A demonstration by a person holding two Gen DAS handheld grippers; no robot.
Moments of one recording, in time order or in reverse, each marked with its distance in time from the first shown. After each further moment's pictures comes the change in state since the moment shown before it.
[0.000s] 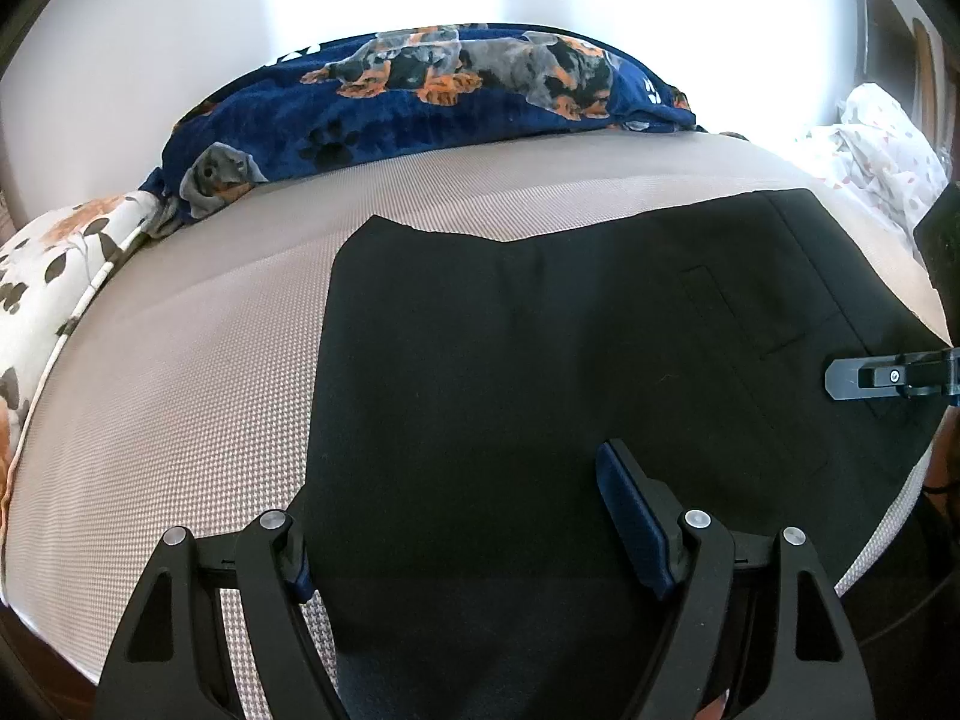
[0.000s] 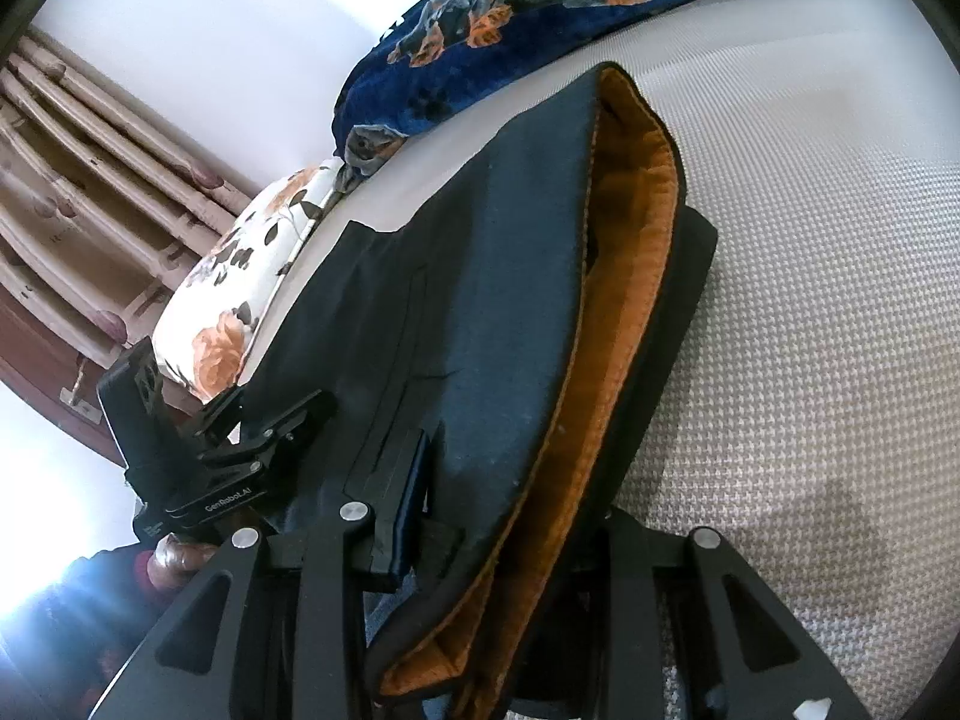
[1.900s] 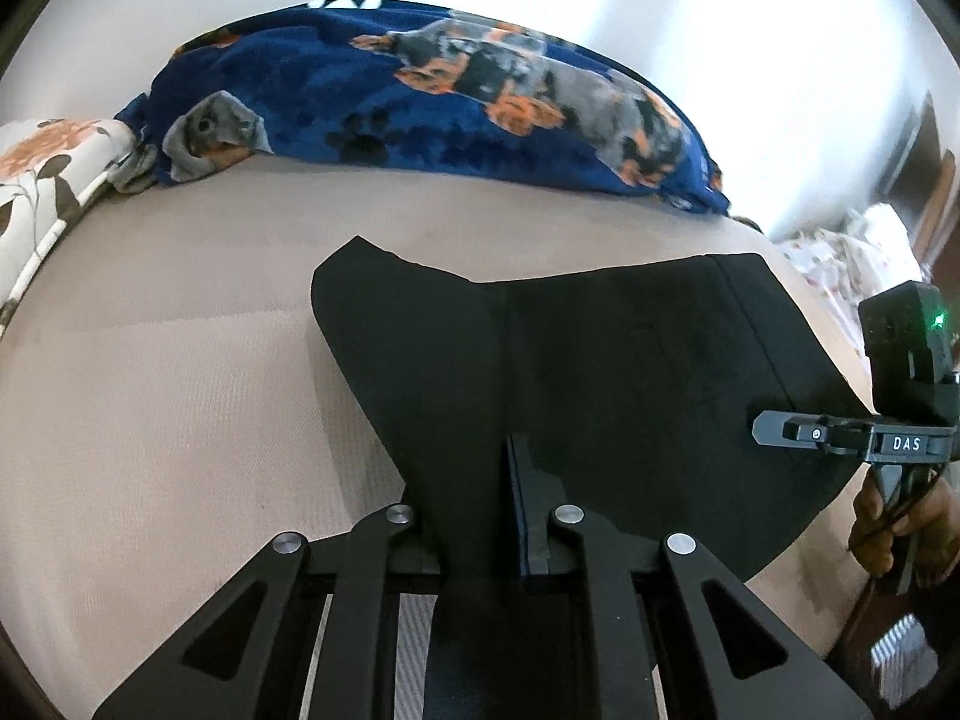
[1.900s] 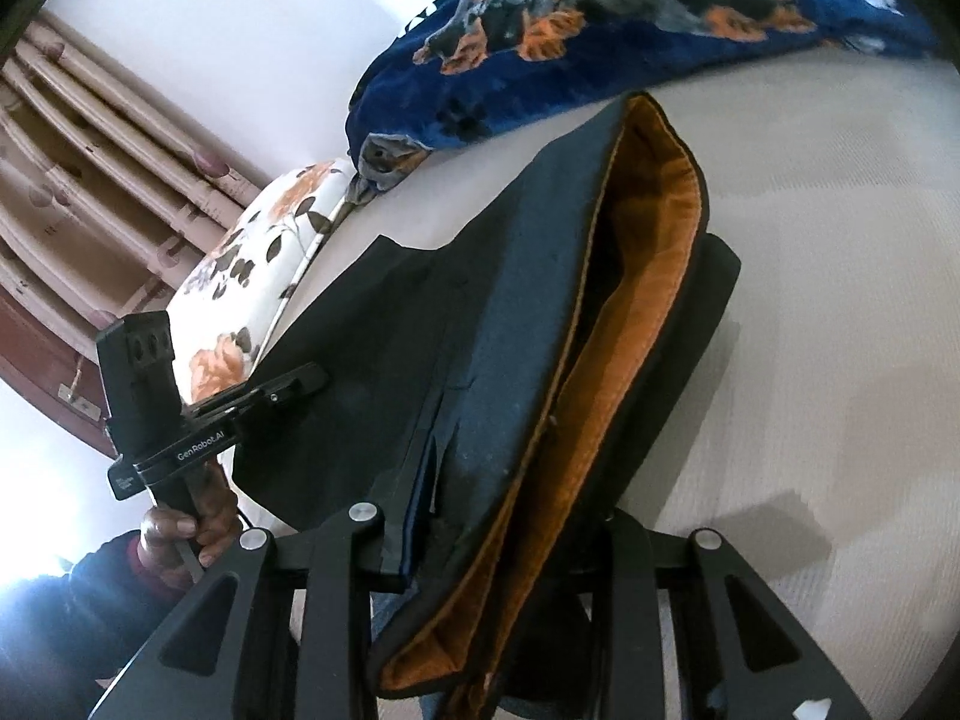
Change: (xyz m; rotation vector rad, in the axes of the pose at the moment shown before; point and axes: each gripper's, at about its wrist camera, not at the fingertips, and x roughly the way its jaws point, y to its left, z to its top) left arm 0.046 0.102 0.082 -0.240 0.053 -0.189; right arm 0.059 0.029 0.109 -0.083 0.053 0.020
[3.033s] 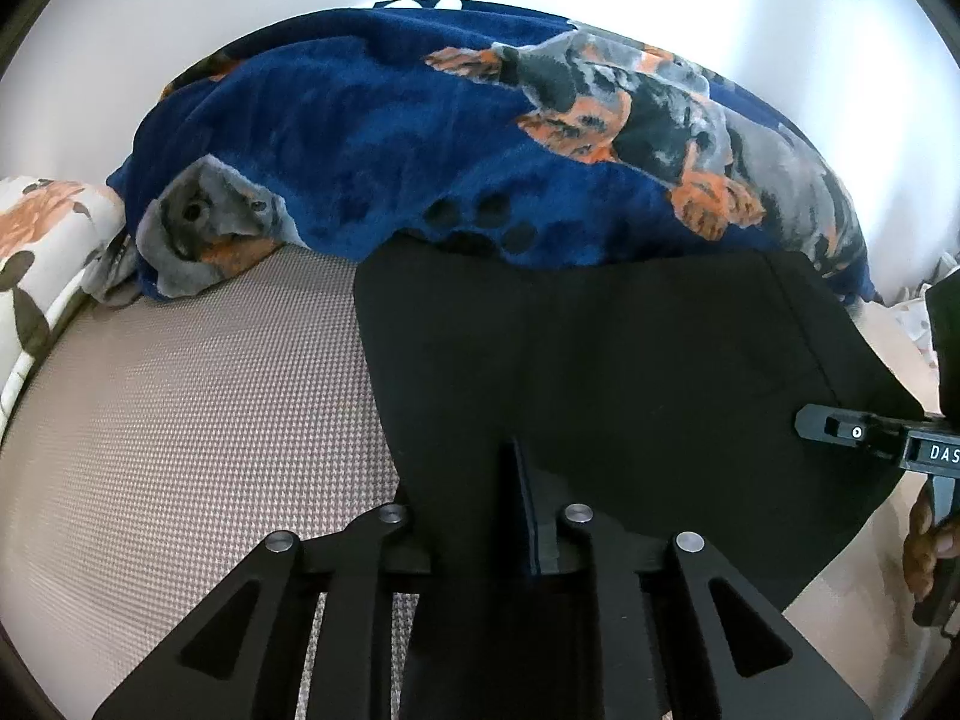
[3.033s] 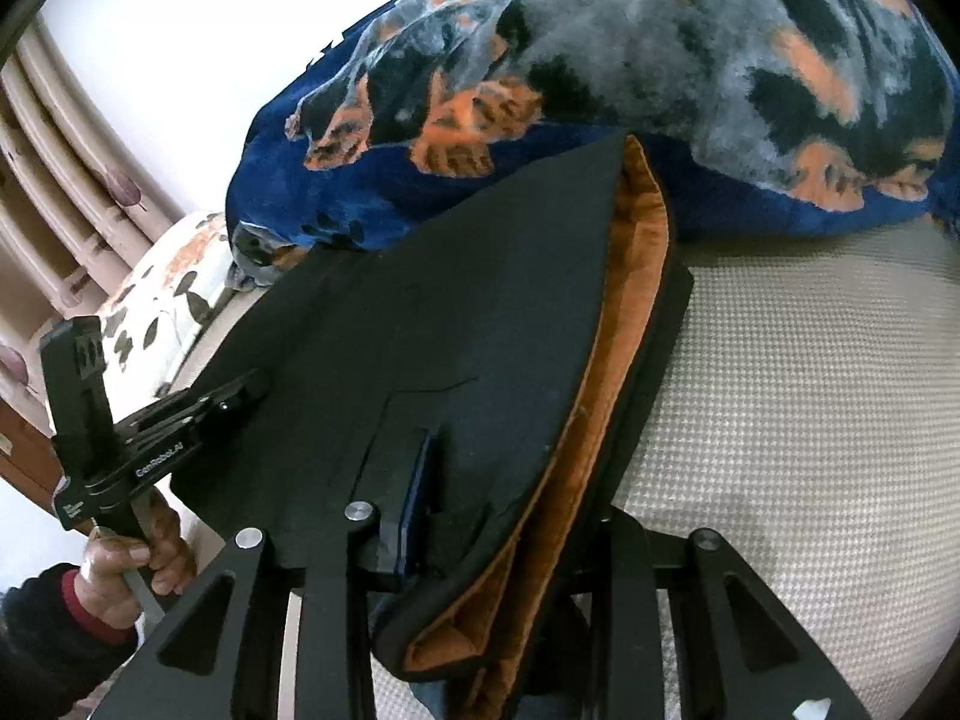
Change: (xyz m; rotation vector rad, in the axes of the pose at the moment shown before) left arm 0.124 0.060 0.124 0.001 -0.093 0.196; right arm 0.097 -0.053 0.166 -0.086 -0.061 -0.192
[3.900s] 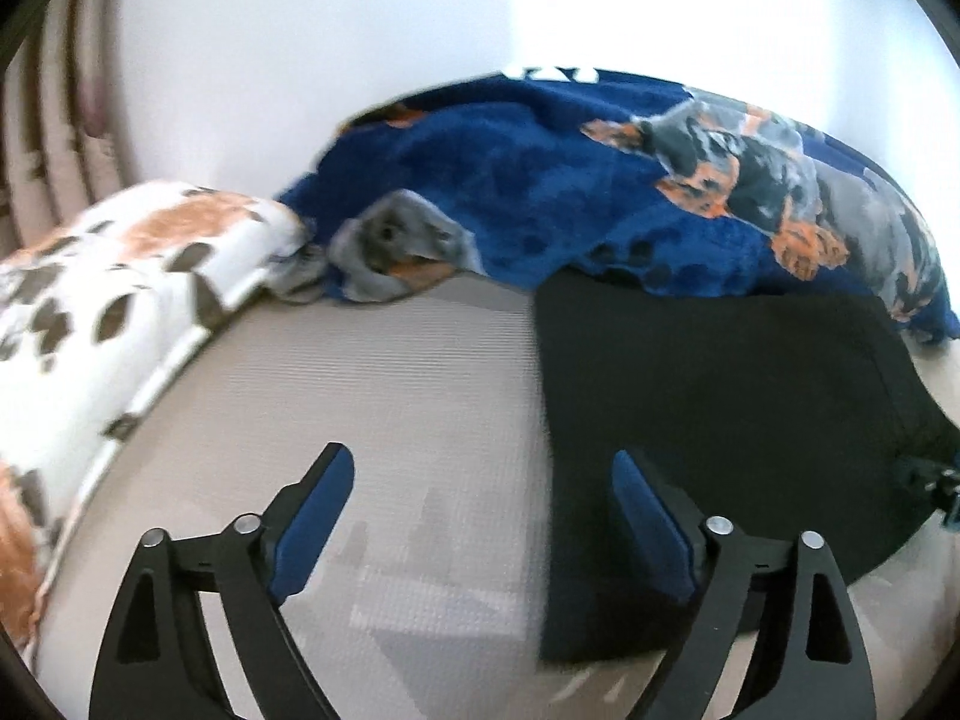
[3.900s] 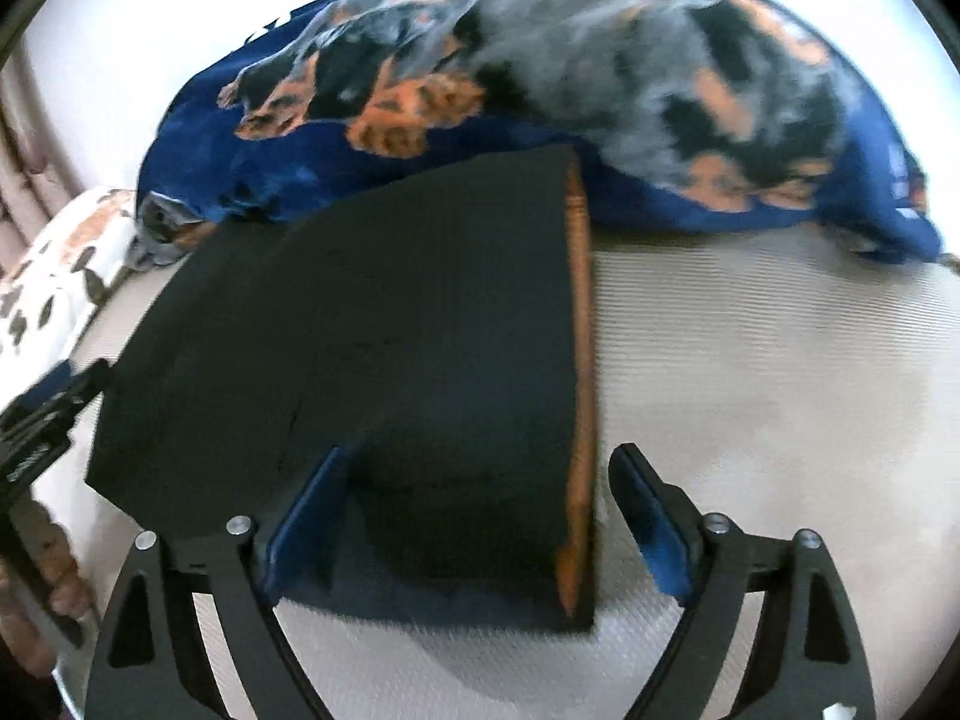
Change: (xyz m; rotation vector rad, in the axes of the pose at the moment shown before) left arm -0.067 0.020 -0.034 -0.086 -0.132 0.329; right arm -0.019 0.034 -0.027 -0.019 -0.035 -0.389
